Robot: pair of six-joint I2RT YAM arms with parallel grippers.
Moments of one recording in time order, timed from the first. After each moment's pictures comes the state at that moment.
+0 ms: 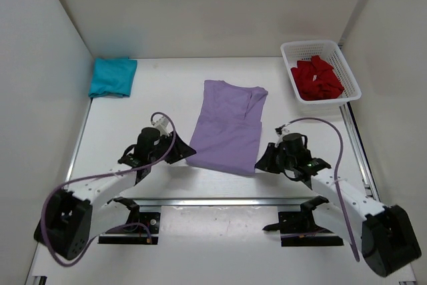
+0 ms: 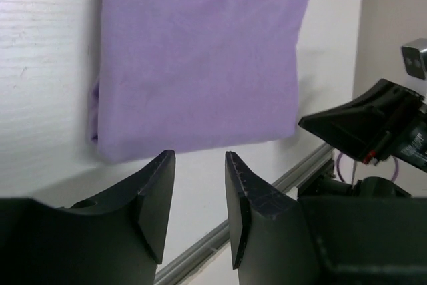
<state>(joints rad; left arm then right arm) -0.43 1.03 0.36 0.12 0.33 -0.84 0.38 0.90 0.35 -0.22 -0.30 0.60</state>
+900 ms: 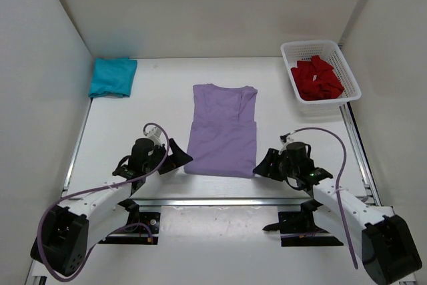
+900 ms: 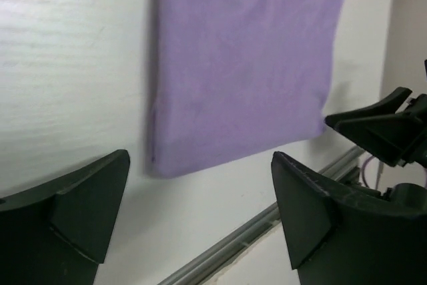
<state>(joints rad) -0.41 0.92 0.24 0.12 0.30 -0.81 0.34 0.82 0.23 -0.13 -0.33 0.66</state>
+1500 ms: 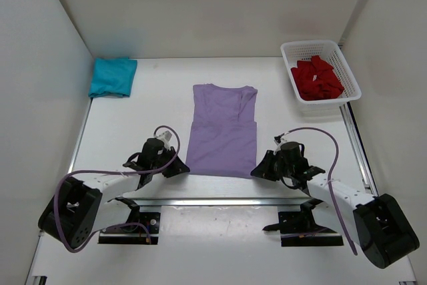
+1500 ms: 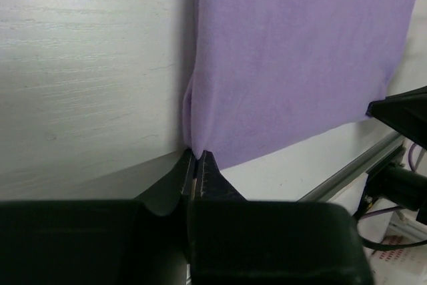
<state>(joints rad) -0.47 1.17 0.26 0.14 0.29 -0.78 0.43 1.01 0.20 0.04 -0.36 0.74</state>
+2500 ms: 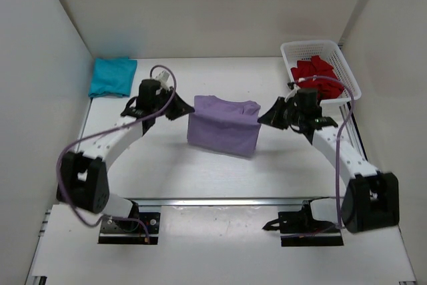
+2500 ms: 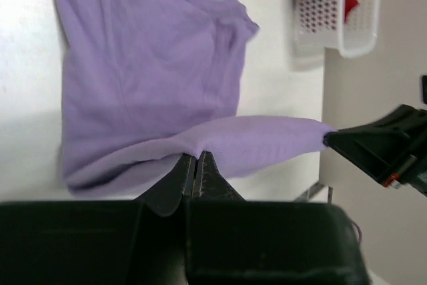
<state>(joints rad) -0.32 1.38 0.95 -0.12 0.37 -0.77 0.17 1.22 0.82 -0.25 -0.47 0.59</state>
